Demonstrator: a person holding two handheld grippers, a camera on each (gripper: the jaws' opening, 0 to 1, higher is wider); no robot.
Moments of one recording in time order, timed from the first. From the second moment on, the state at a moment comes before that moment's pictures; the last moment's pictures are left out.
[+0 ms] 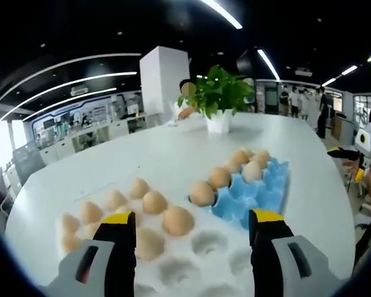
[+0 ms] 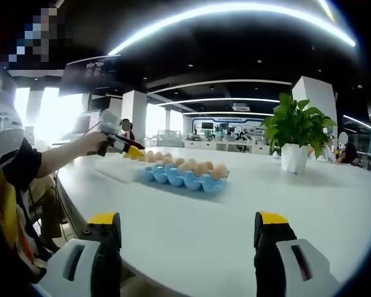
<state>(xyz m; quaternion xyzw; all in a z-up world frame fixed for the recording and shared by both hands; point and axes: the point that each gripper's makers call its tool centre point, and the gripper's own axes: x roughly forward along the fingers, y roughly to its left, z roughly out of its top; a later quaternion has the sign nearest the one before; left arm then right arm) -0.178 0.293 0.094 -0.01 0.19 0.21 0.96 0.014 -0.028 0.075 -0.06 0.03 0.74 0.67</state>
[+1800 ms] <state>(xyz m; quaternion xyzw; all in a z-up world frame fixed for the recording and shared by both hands) -0.161 0.321 0.058 -0.01 0.30 0.15 0.94 0.025 -0.014 0.059 -0.07 0.04 0.73 0.68</state>
